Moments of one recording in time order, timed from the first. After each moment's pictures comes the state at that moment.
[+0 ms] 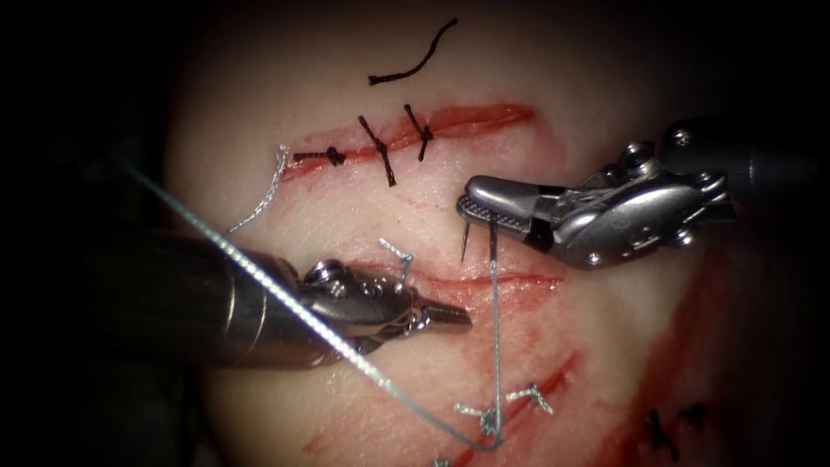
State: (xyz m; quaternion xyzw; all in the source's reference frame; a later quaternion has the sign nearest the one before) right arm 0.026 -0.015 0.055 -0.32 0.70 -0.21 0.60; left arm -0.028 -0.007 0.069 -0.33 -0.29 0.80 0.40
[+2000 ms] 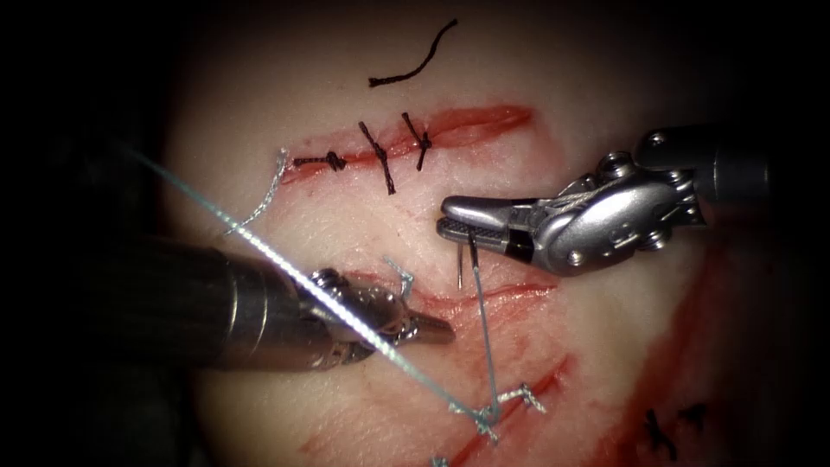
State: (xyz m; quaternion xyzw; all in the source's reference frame) right arm 0.027 -0.016 0.057 -0.18 0.72 -0.10 0.67; left arm -0.027 -0.008 0.071 -0.28 -0.30 0.81 0.42
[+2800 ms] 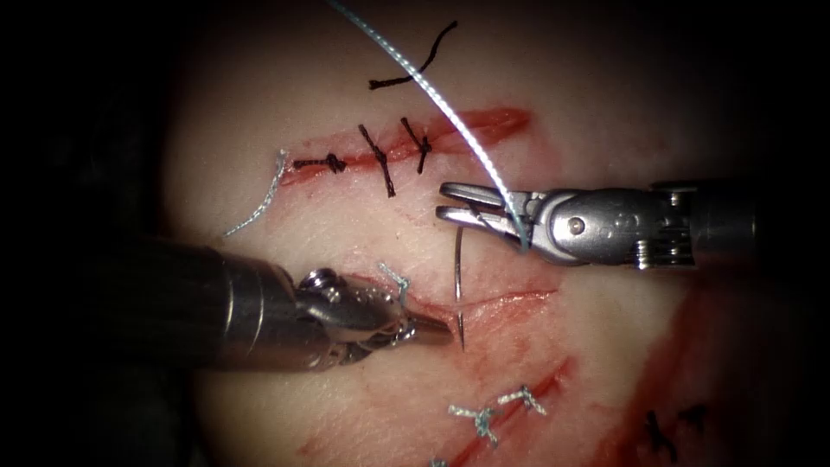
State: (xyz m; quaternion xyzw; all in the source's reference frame) right arm 0.027 -0.015 0.058 0.05 0.71 0.14 0.69; left arm -0.027 -0.008 0.071 -0.28 -0.30 0.81 0.42
